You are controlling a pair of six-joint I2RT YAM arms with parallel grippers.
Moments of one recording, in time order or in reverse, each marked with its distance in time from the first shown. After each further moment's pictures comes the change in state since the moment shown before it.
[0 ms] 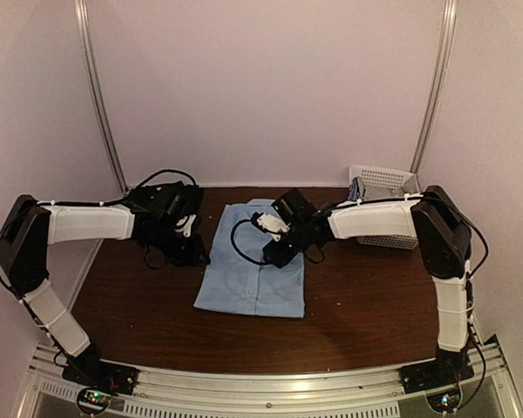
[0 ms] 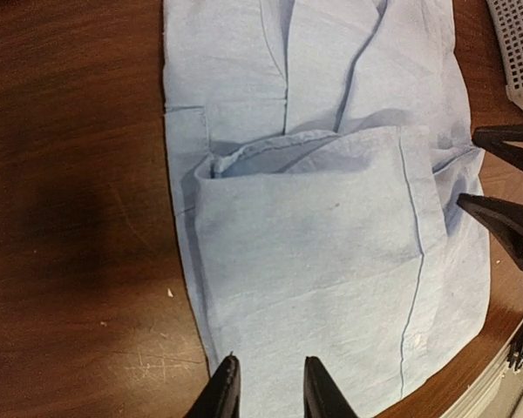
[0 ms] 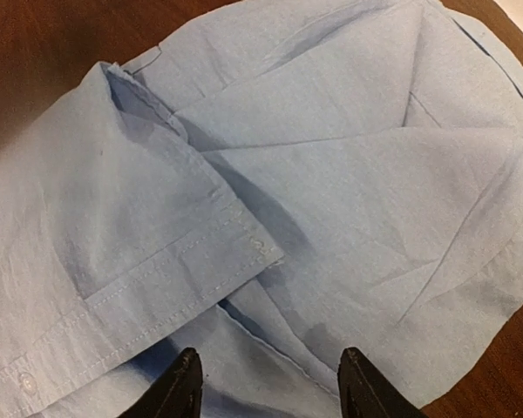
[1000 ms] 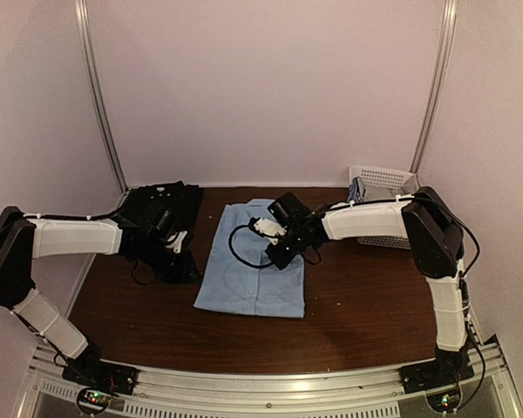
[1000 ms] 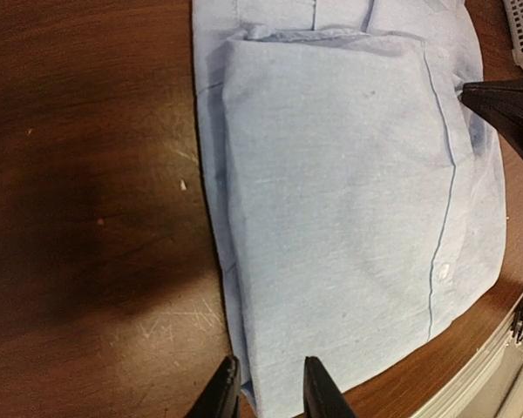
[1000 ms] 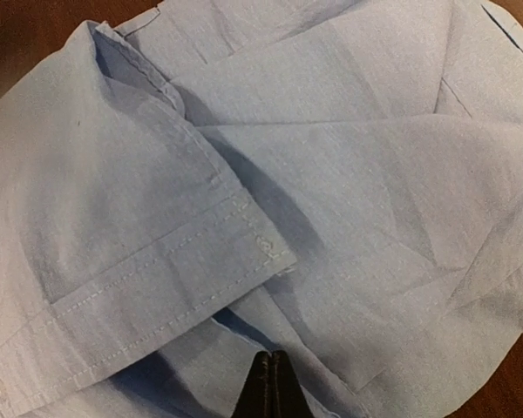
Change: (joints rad) left arm -0.001 -0.125 -0.172 -0.008 0.045 -0.014; right arm 0.000 0.067 0.048 -0.041 0.010 -0.058
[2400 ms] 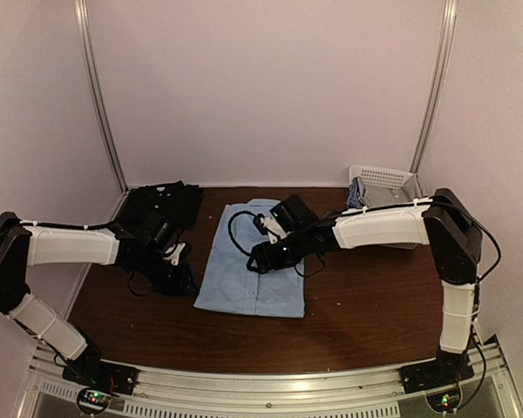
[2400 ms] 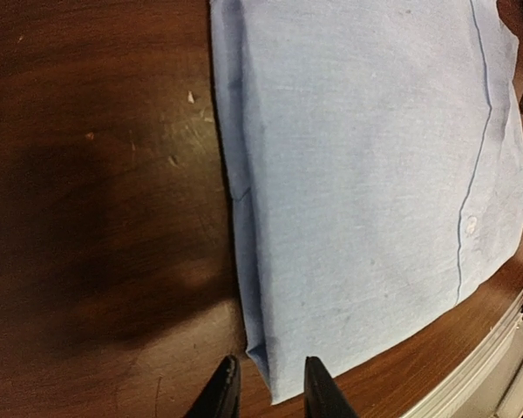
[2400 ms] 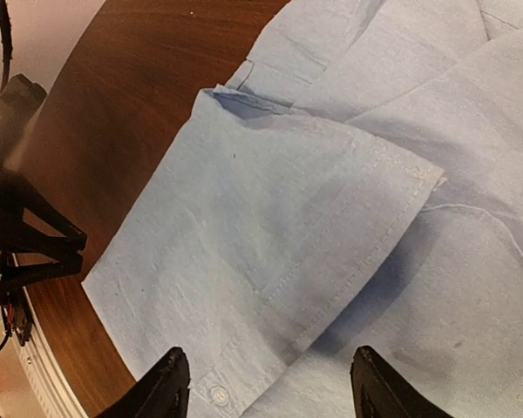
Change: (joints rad) left arm -0.034 -0.053 -0.097 0.001 0.003 -0.025; right arm 0.063 -0.153 -0.160 0.136 -0.180 0.555
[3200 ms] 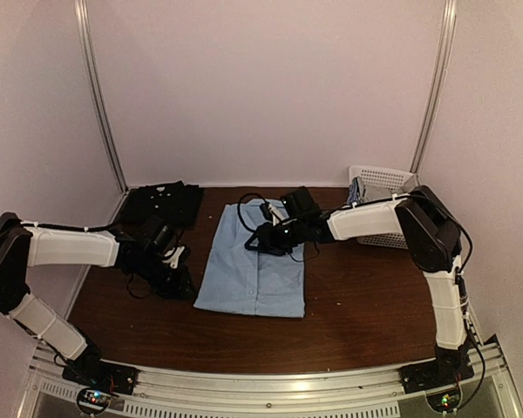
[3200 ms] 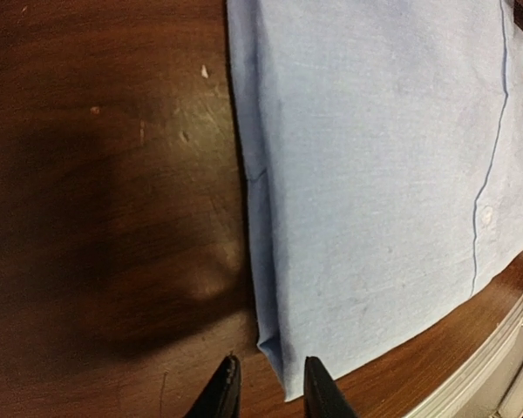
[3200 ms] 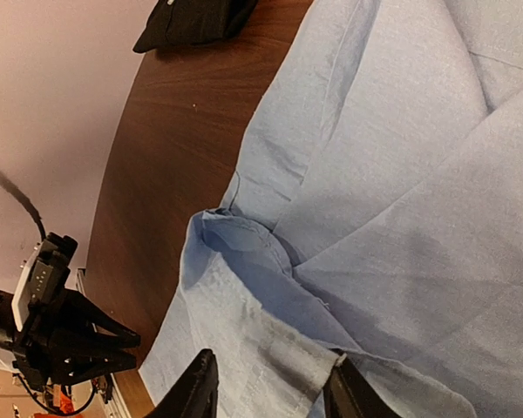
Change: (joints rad) left arm 0.000 -0.001 -0.019 0.002 0.000 0.000; right arm -0.137 0.194 0.106 0.254 -0.277 0.238
